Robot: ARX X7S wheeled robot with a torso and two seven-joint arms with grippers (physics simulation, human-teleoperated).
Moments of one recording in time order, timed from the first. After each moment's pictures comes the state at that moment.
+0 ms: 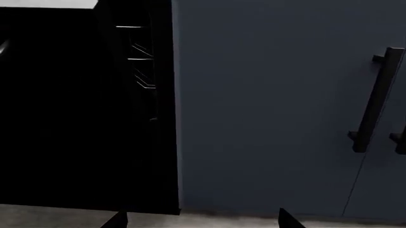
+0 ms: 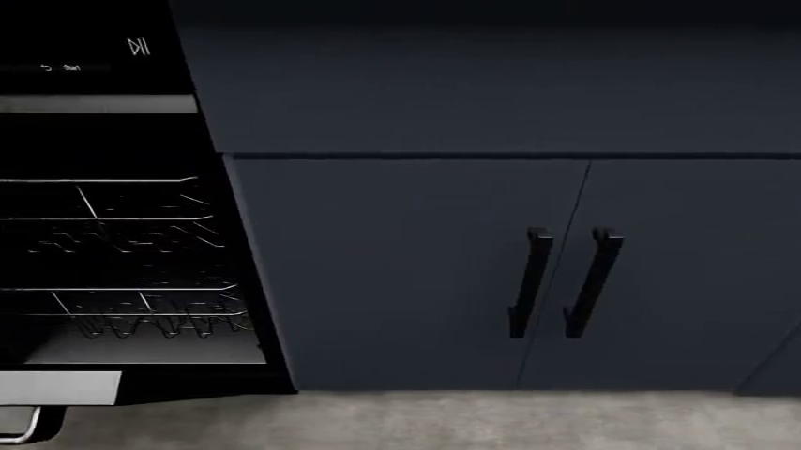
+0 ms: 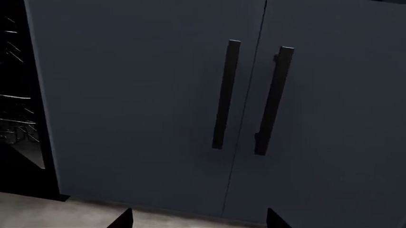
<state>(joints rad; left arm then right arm) 0.55 -0.61 0.83 0.14 -0.01 0.64 -1.04 -0.67 0.47 -0.30 0.01 0.10 -0.69 0.38</state>
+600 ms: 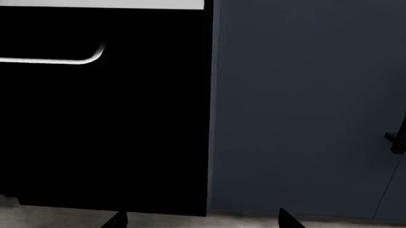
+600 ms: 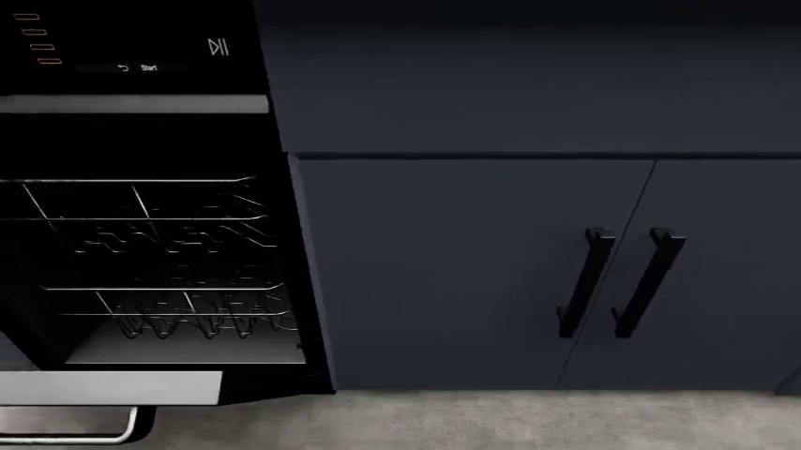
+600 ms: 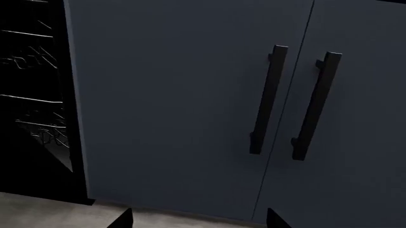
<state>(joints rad) 0.55 -0.61 0.84 0.14 -0.01 0.64 -1.04 -0.67 0.48 -0.31 0.02 0.10 -0.70 0.39</state>
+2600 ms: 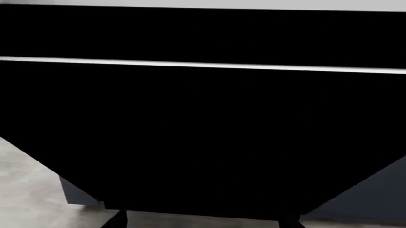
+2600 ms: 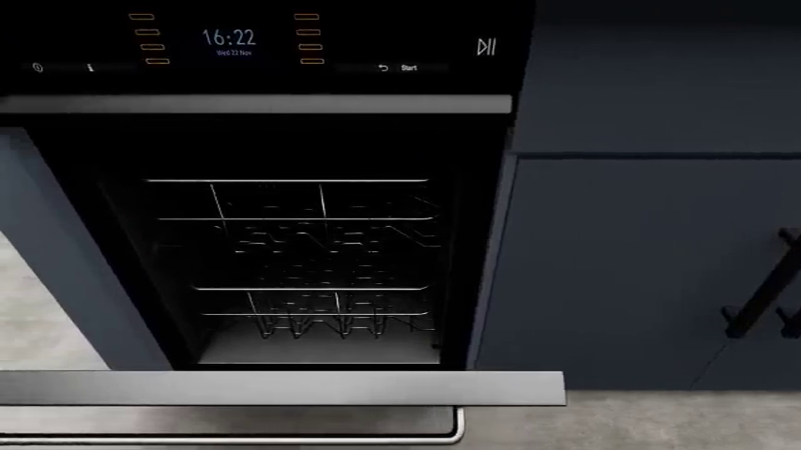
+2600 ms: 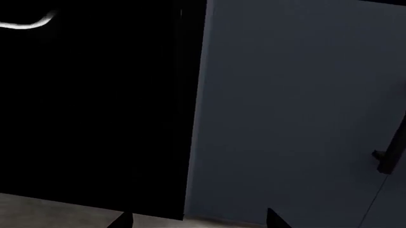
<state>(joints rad) 0.54 -0.62 0.85 0.14 -0.02 0.64 -1.06 -0.66 0.51 -0.35 0.01 0.10 -0.70 0.44</state>
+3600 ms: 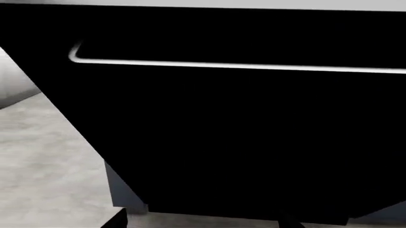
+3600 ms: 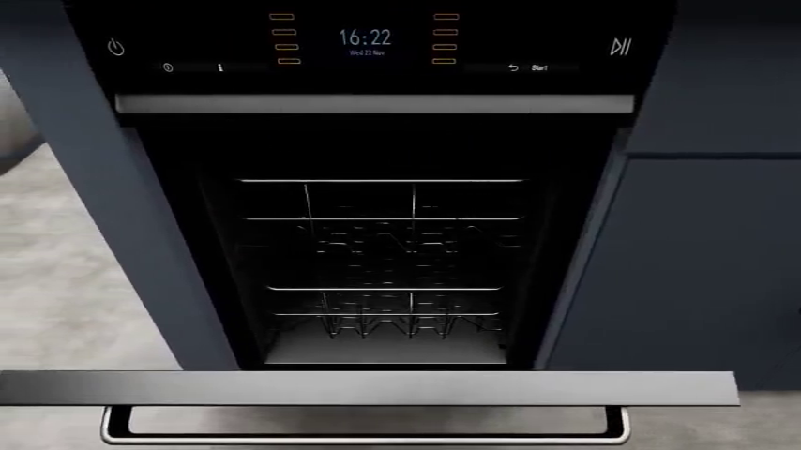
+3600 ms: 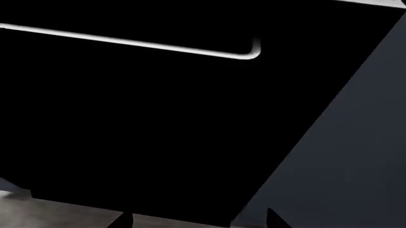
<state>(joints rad) 0.53 -0.63 0.86 0.14 -0.02 0.64 -1.07 -0.66 0.53 -0.37 0.01 0.11 -0.70 0.46</state>
